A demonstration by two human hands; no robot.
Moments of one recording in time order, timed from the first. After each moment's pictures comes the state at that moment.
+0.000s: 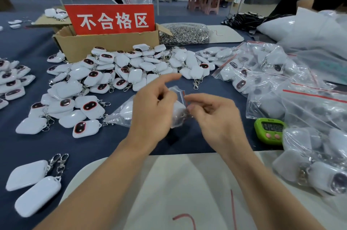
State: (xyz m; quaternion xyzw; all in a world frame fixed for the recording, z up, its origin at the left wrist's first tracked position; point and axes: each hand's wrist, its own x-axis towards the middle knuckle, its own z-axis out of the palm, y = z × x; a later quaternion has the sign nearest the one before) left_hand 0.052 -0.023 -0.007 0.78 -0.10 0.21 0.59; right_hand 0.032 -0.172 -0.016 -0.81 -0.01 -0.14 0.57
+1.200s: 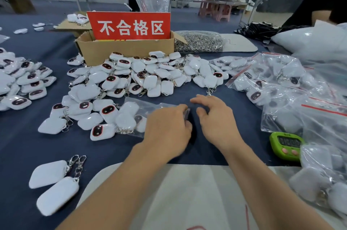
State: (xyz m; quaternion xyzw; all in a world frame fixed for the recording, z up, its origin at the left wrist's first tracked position) left_hand 0.054 -0.016 -0.024 0.98 -0.08 0.11 0.17; right_hand 0.080 -0.163 -0.035 -0.91 -0.04 -0.11 0.41
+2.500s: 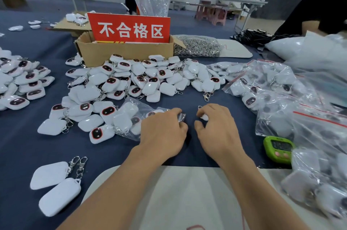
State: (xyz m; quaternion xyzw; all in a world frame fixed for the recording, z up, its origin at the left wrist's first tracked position) left_hand 0.061 -0.008 -0.036 0.97 -0.04 0.12 0.20; right_hand 0.056 -0.161 -0.027 -0.96 -0.02 -0.13 0.25
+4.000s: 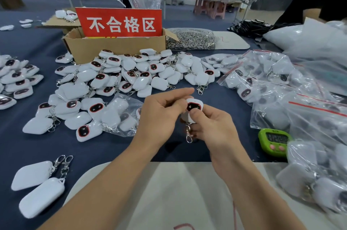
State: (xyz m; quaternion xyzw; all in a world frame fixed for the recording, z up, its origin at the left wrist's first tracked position) left_hand 0.056 -0.027 -0.012 0.69 -0.07 0.08 0.72; right_hand 0.025 -0.157 -0.007 -0.70 0.05 0.00 0.71
